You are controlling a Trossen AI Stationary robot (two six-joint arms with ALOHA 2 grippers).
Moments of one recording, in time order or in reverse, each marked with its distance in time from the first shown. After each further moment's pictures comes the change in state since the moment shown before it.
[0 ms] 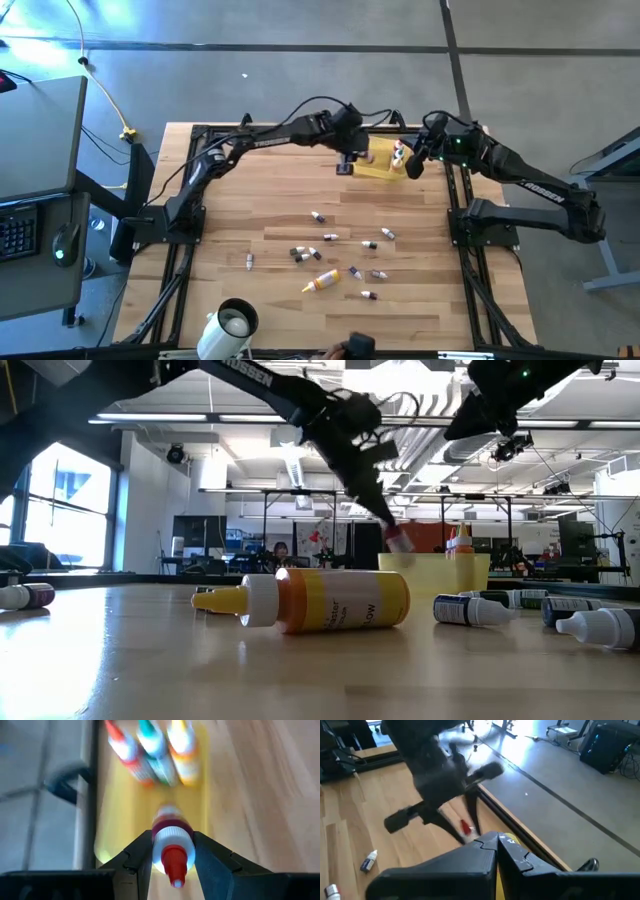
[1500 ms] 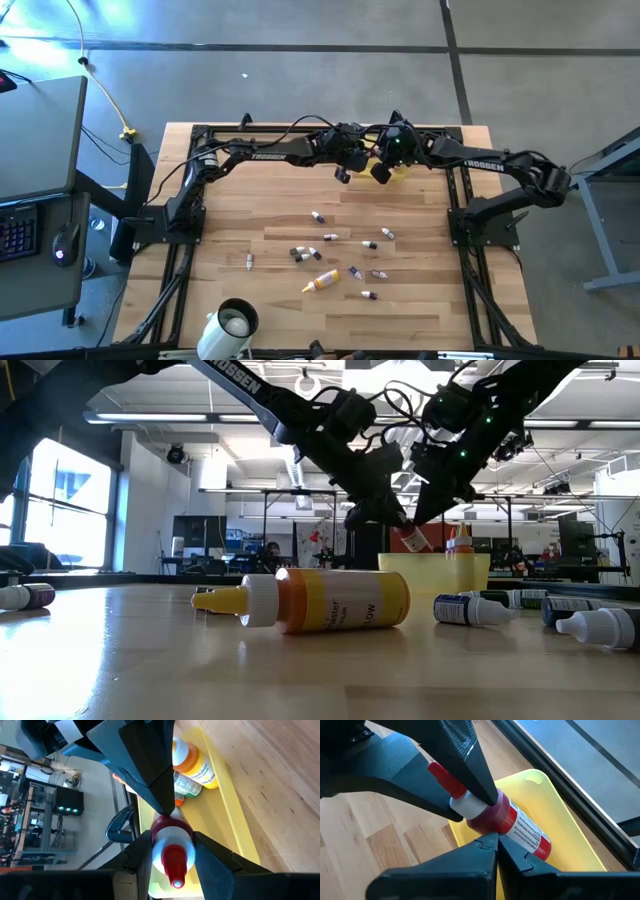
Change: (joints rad) left arm -0.080 -0.098 -0.339 0.517 -0.154 0.452; right arm -0.001 0.517 -0.001 0.124 0.014 0.018
